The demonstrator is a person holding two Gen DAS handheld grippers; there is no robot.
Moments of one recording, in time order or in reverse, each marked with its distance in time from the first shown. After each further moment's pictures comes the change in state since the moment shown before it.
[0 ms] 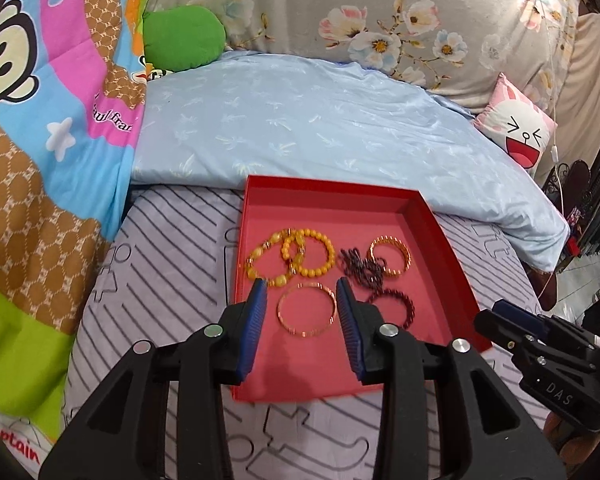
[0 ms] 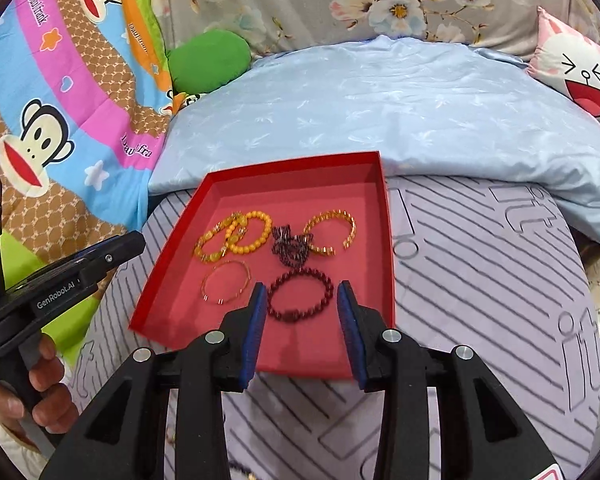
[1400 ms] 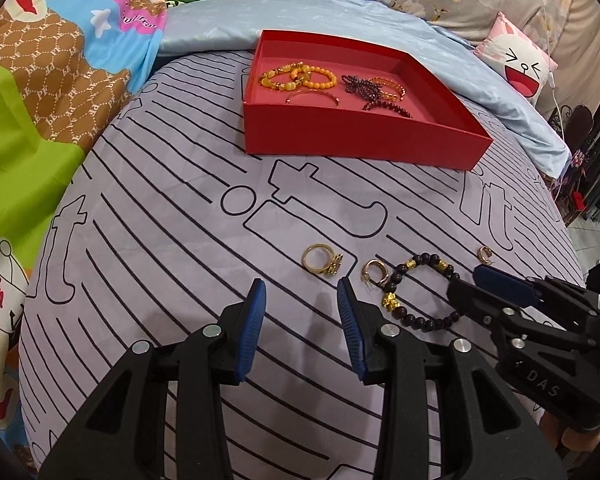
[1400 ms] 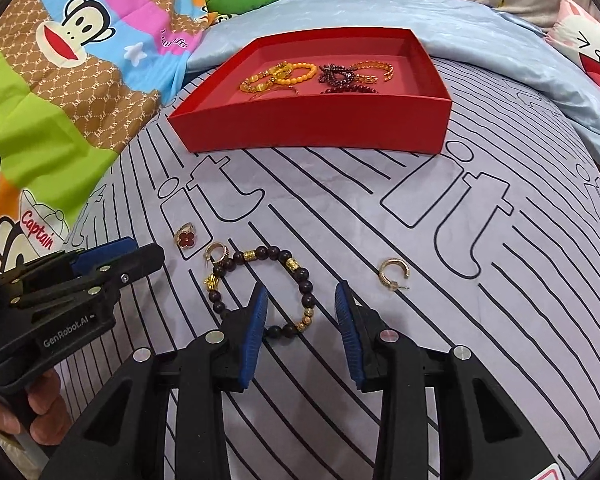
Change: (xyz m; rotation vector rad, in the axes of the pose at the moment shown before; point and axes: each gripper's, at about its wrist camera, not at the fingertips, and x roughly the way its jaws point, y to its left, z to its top) left arm -0.035 -0.001 -0.160 0.013 0.195 0.030; right arm -0.006 0.039 -0.143 -0.106 0.177 0.001
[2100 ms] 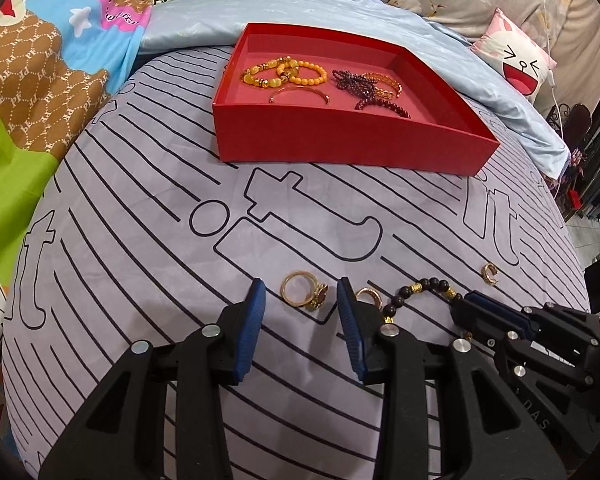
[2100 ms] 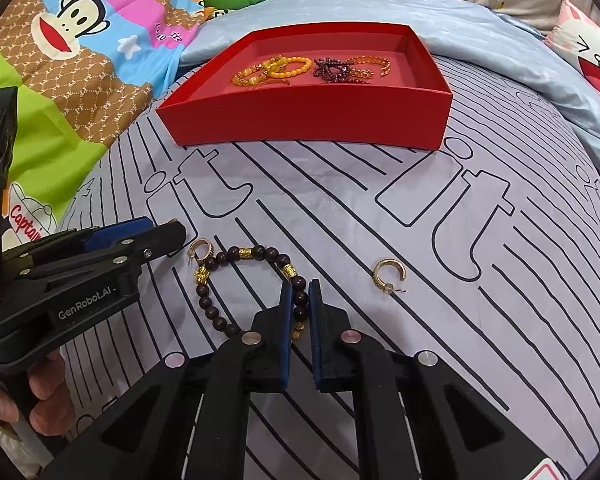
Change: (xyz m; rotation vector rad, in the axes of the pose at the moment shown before) left arm 0.025 -0.008 0.013 0.001 0.014 -0.025; right arm 0.008 -0.005 -0.002 -0.003 0.007 -0.025
